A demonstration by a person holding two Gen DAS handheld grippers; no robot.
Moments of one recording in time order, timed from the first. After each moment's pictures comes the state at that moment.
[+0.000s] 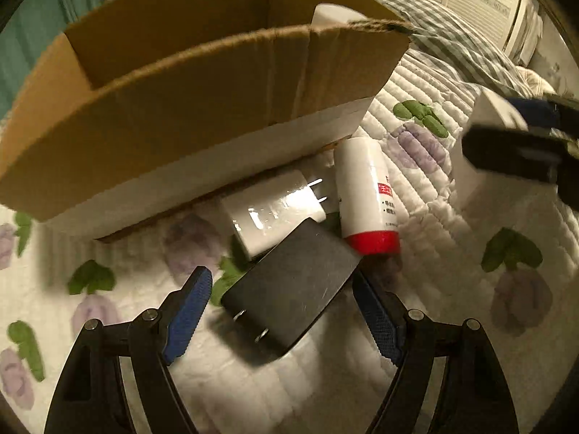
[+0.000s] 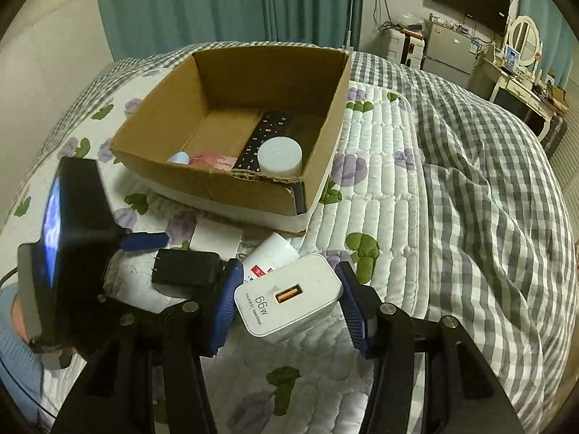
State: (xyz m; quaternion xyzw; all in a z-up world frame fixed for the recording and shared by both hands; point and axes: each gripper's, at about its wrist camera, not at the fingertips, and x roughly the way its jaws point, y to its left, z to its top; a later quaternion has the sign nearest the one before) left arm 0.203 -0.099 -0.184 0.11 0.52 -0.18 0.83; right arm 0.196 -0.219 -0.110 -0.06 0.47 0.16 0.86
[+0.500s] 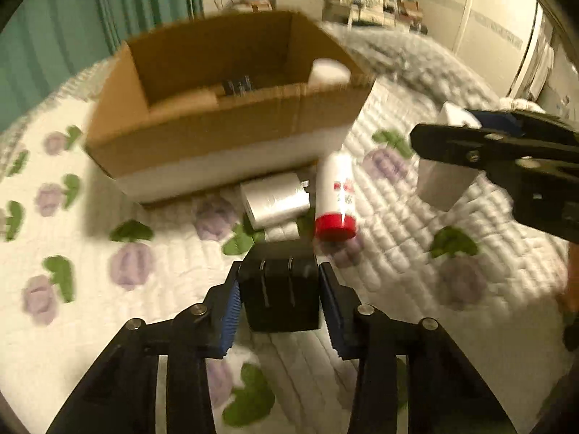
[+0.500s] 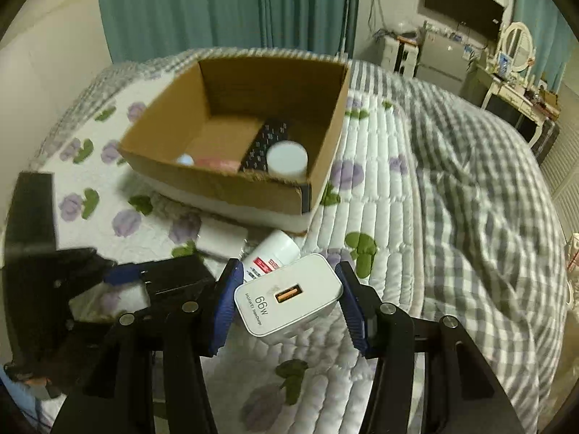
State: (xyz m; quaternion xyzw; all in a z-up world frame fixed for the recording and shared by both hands) left arm 0.131 -0.078 -0.122 0.06 0.47 -0.14 0.87; right arm 0.172 -0.212 -0.084 -0.07 0.44 0.14 0.88
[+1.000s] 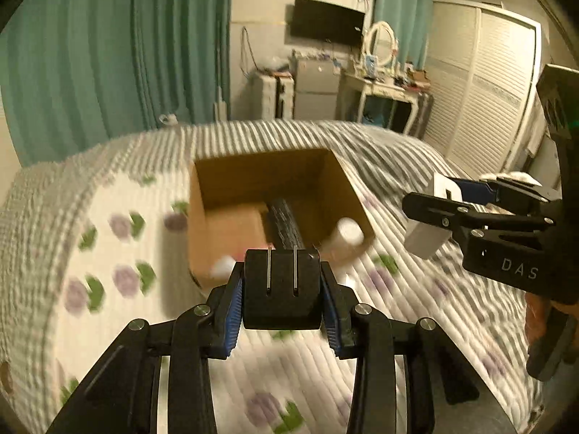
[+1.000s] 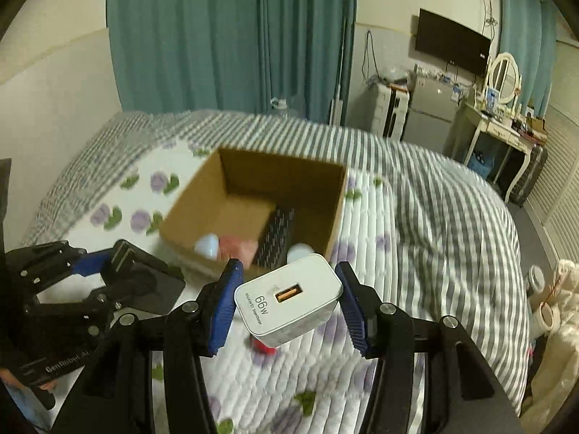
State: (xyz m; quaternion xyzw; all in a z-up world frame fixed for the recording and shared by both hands) left arm 0.159 -0.040 0.001 0.02 0.36 -0.11 0.93; right arm 0.184 -0.192 0.012 -0.06 0.36 0.15 0.92
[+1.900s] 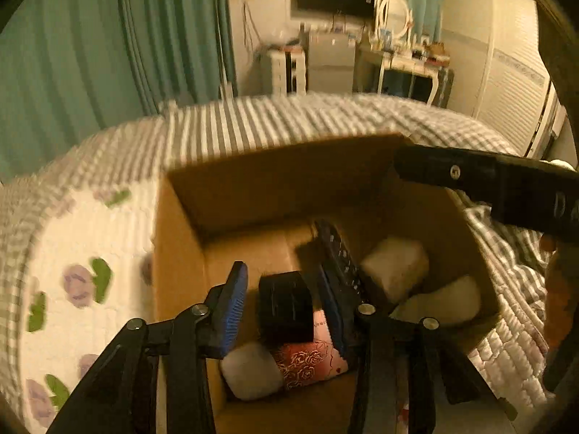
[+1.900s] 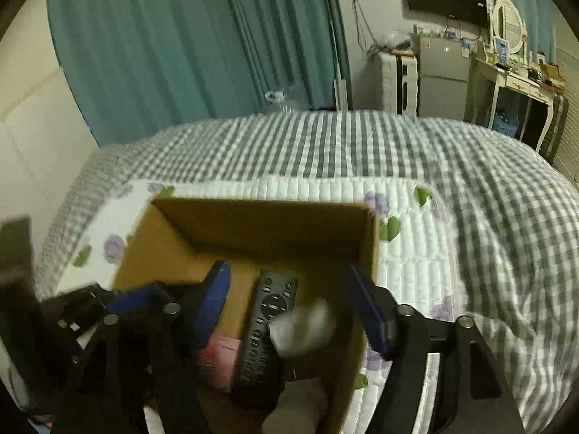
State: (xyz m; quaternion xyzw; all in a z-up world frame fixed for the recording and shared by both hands) left arm 0.296 -0.049 -0.076 0.07 0.39 -0.10 0.91; right arm 0.345 -0.194 -0.052 0.04 0.39 0.17 0.91
